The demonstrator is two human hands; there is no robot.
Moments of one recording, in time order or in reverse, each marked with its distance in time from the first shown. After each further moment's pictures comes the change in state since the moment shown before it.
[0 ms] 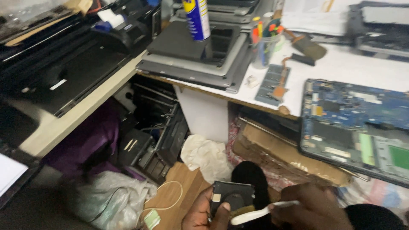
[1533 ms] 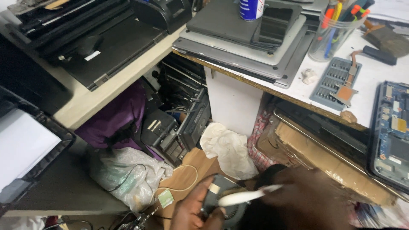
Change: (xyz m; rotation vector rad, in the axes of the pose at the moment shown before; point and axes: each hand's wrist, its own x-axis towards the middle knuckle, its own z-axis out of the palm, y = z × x) left_hand 0.043 0.046 -0.072 0.043 -0.035 -0.472; right_hand 0.104 -0.032 0.048 0.130 0.026 0.136
